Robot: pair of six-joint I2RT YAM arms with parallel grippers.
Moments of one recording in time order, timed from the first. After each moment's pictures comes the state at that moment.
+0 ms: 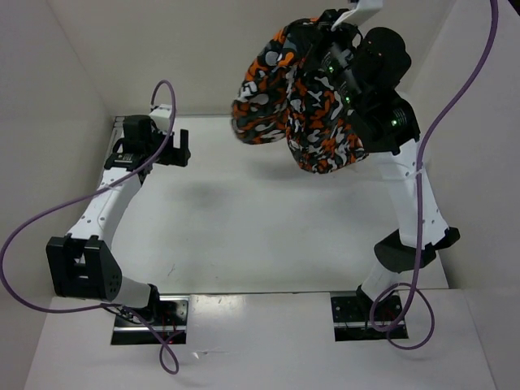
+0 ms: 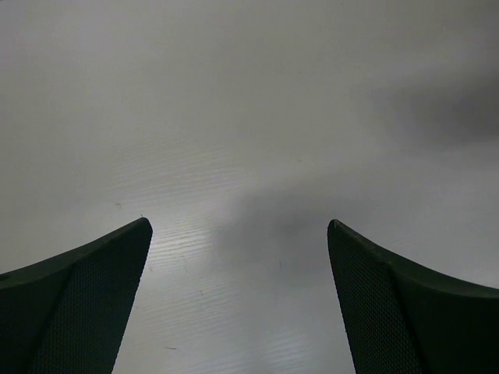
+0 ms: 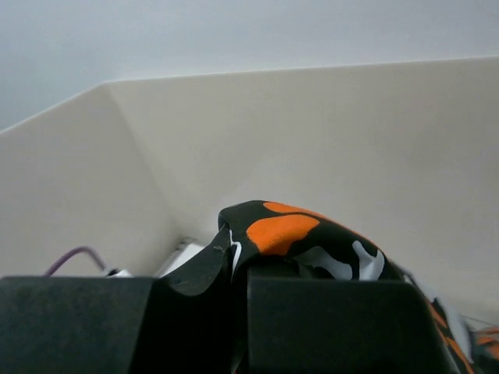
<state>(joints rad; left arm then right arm) -0.05 1.43 1.23 -0.37 0.16 0.07 0.56 1.69 2.41 -0.45 0.17 0.18</state>
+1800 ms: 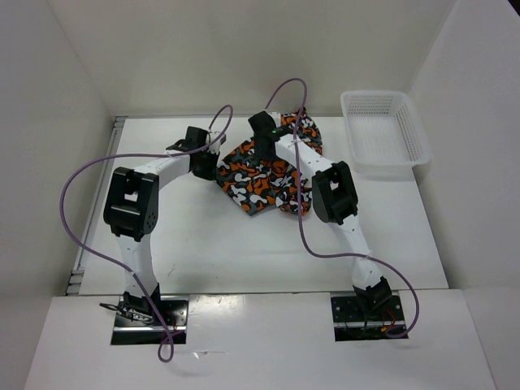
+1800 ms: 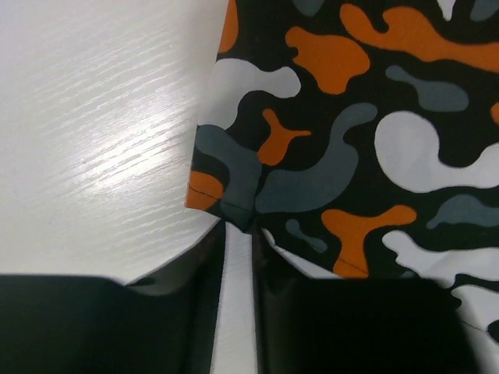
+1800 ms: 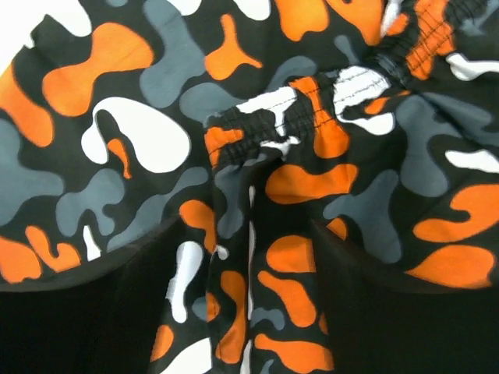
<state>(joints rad) -0.22 2.01 1.42 -0.37 0.15 0.07 0.54 2.47 2.22 -0.70 0.37 0.44</state>
